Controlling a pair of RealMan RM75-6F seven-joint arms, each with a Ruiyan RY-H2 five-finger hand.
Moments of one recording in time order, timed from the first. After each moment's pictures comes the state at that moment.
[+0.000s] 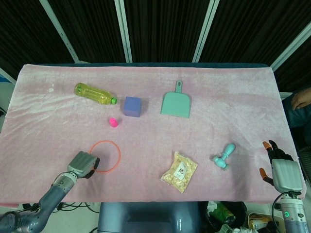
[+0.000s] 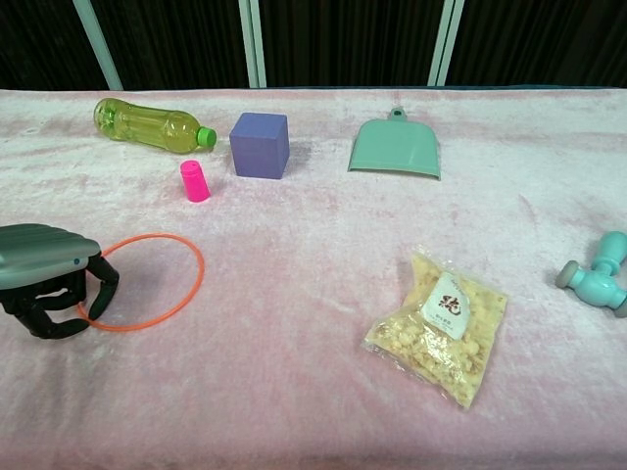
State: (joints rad) left arm -0.62 -1.40 0.09 -1.66 1.03 0.91 0.55; right arm 0.10 -1.19 0.09 -1.65 -1.35 1.43 -0.29
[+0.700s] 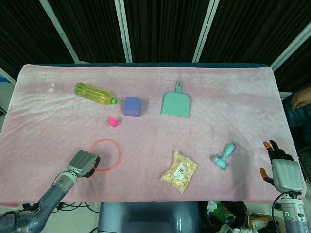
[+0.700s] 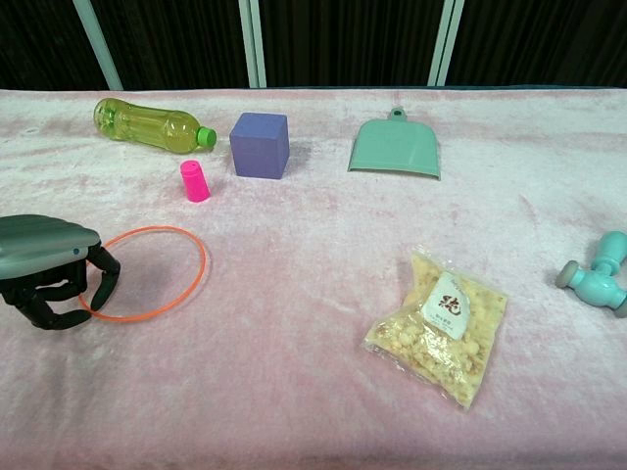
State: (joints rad) left arm -0.62 -1.38 0.07 -1.68 1.05 0.93 0.53; right arm 0.10 -1.19 0.09 -1.65 -1.34 1.43 -0.30
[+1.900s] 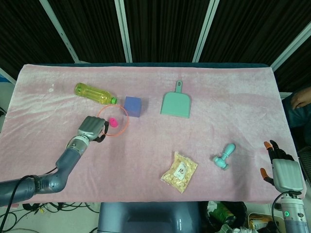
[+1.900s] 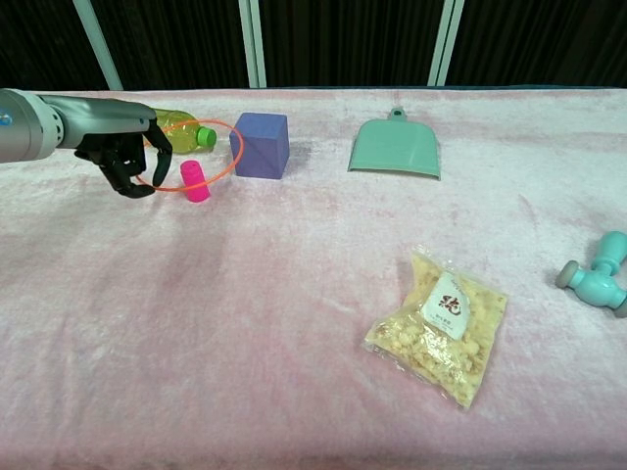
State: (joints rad) left arm -0.91 -1.40 -0.14 -1.51 0.63 0.77 0.59; right arm 0.10 -1.19 0.09 -1.65 -1.34 1.43 -0.31
